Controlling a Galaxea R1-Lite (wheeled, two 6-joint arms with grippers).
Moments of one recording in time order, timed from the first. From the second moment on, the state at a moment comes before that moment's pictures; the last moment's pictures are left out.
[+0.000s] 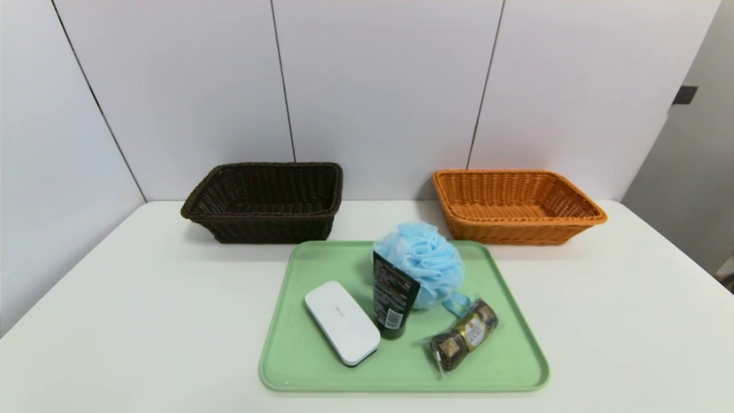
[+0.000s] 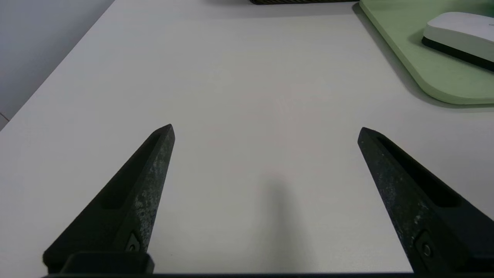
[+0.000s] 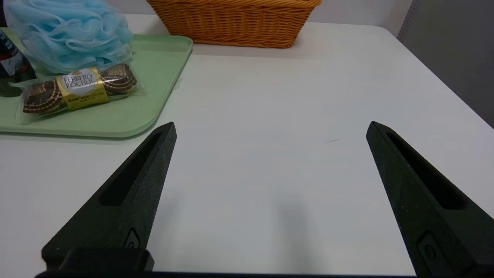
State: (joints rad) left arm 0.00 0.00 -0.05 0.12 -0.01 0.01; right arm -0.01 0.00 0.00 0.00 0.02 -0.05
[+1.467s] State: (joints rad) left arm 0.00 0.02 -0.20 0.20 0.00 0.00; right arm -0.01 0.02 -0.18 0.12 0.04 -0.02
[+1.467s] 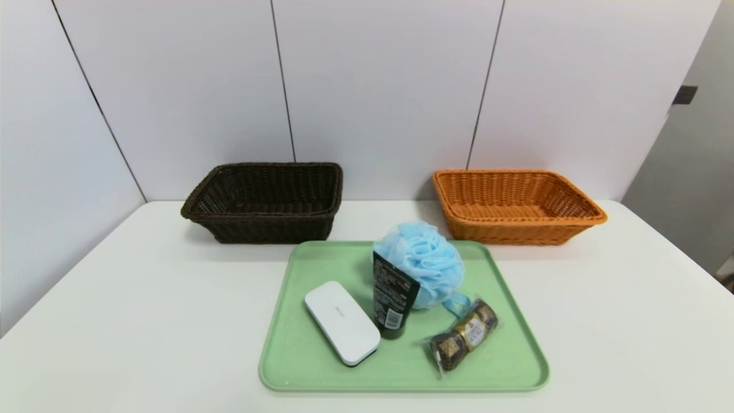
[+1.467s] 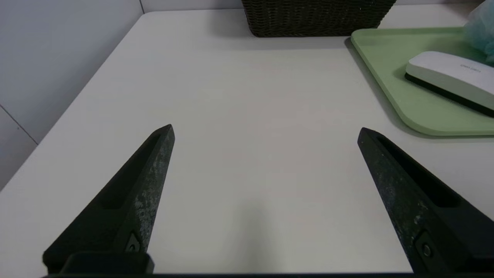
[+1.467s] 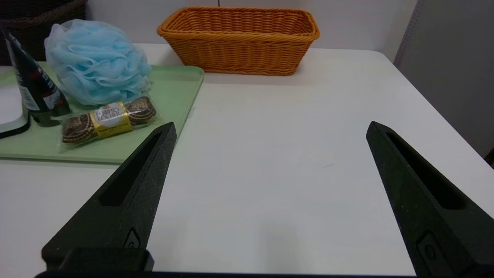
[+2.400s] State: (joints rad) left arm 0.00 0.76 -0.84 0.34 -0.09 -0.10; right arm -0.01 0.69 -0.76 0.33 0.08 0.03
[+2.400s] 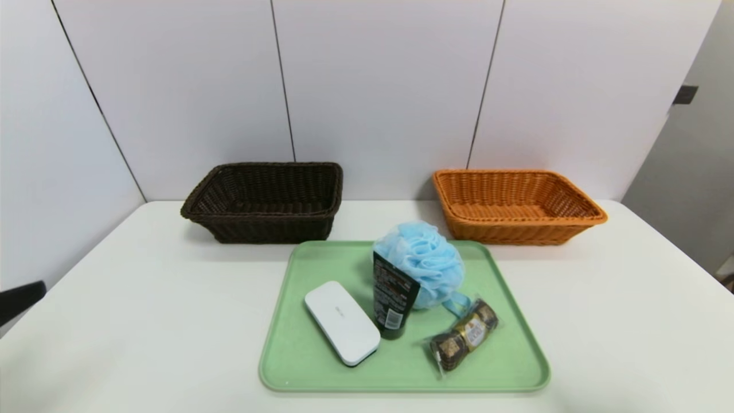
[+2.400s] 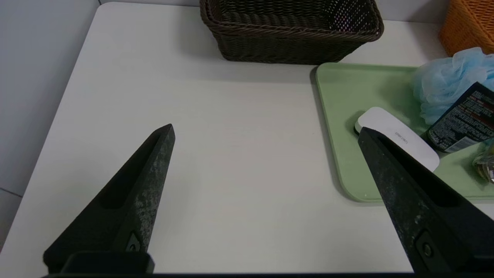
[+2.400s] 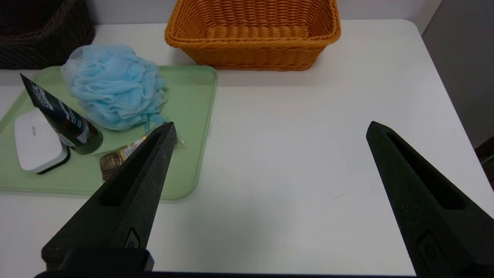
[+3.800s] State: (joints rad) left arm -0.55 1.41 -1.24 0.37 0.02 -0.24; right arm 0.31 1.21 -1.27 0.51 0.28 0.03
